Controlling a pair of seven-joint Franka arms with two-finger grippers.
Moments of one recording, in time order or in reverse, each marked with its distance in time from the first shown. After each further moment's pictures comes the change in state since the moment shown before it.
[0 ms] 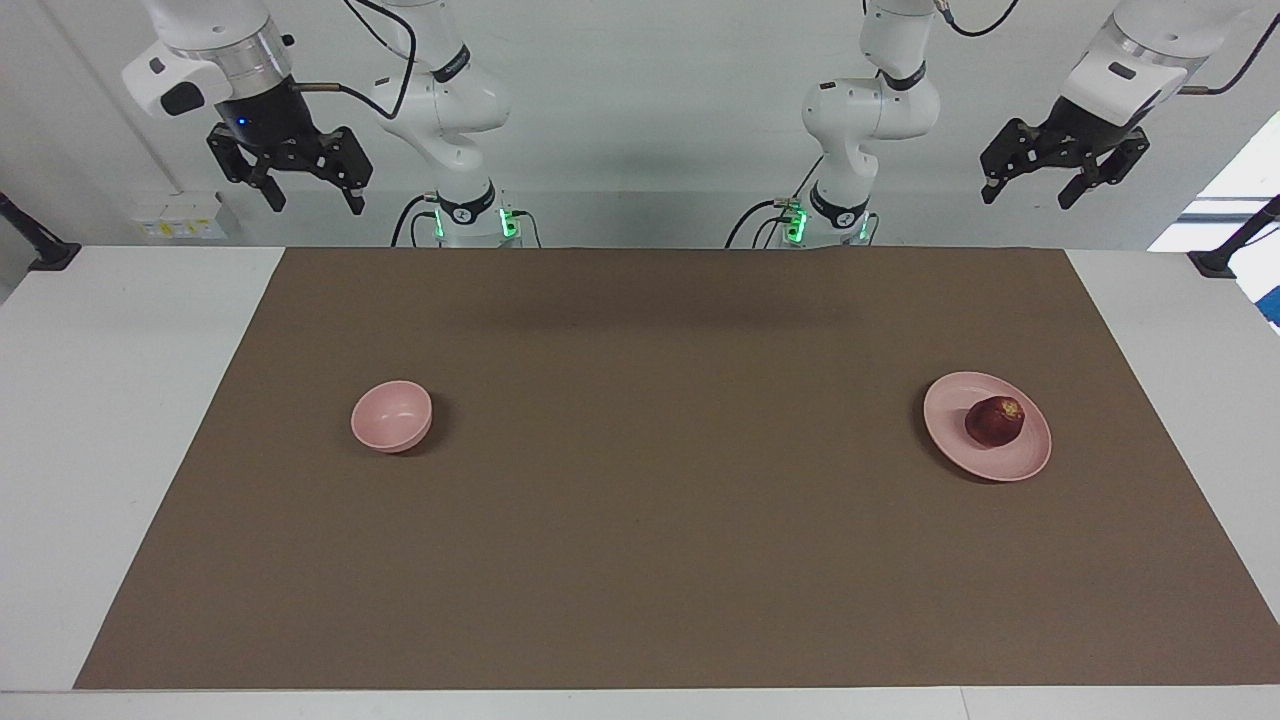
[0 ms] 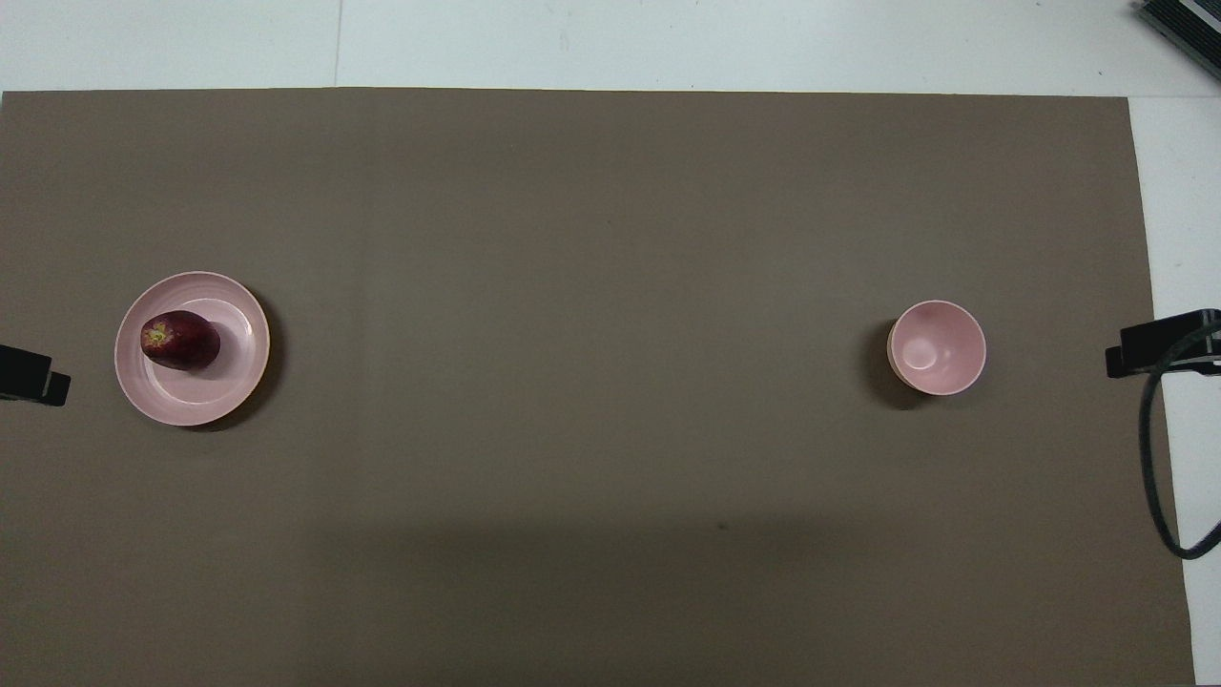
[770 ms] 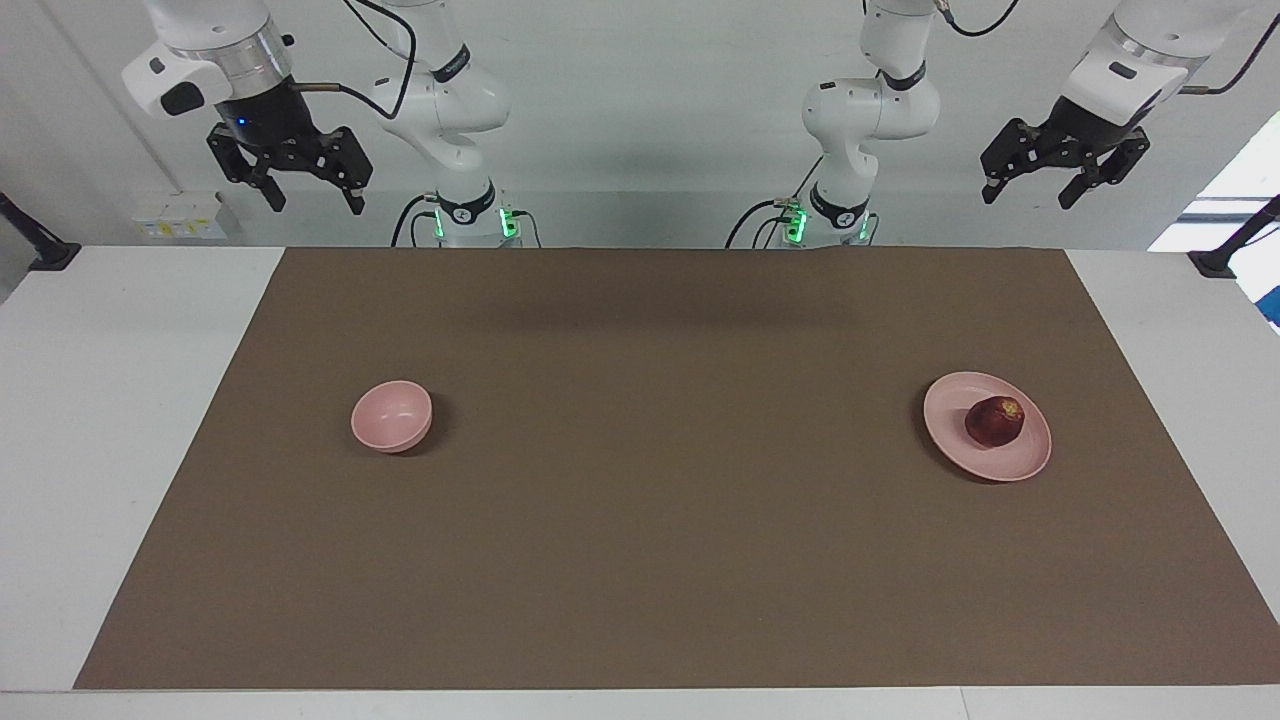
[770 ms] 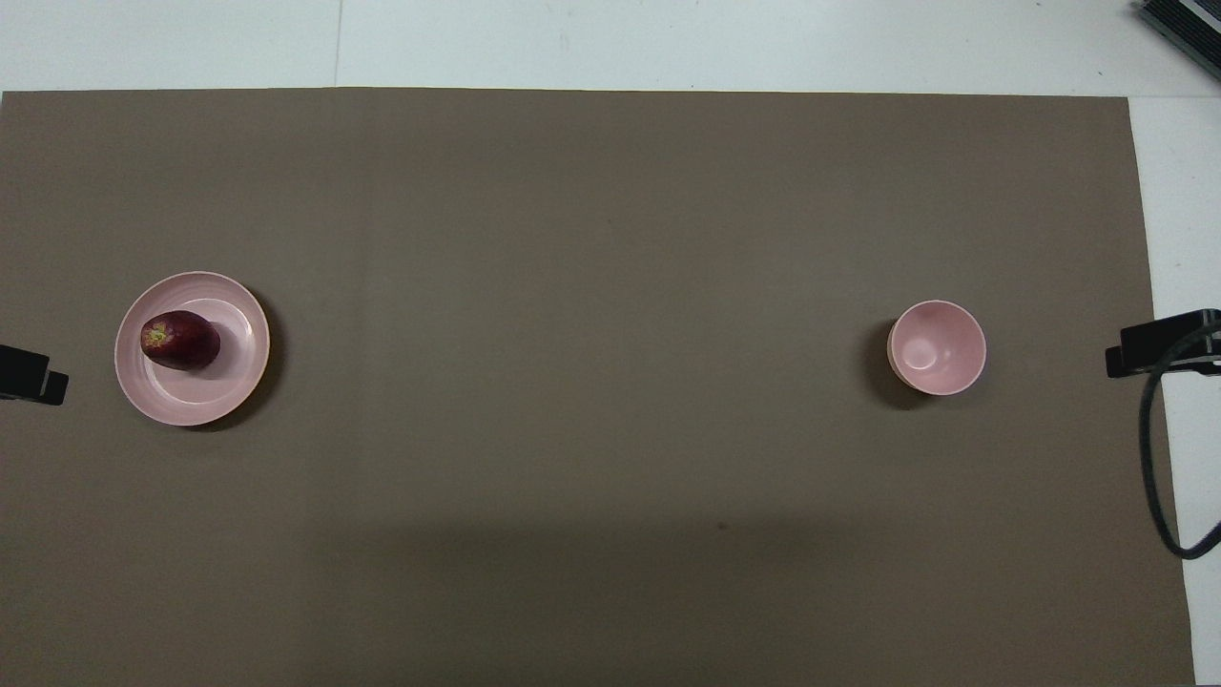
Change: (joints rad) left arm 0.001 -0.001 0.001 0.000 0.000 0.002 0.000; right arm 0.000 0.000 0.000 0.000 0.000 0.000 0.000
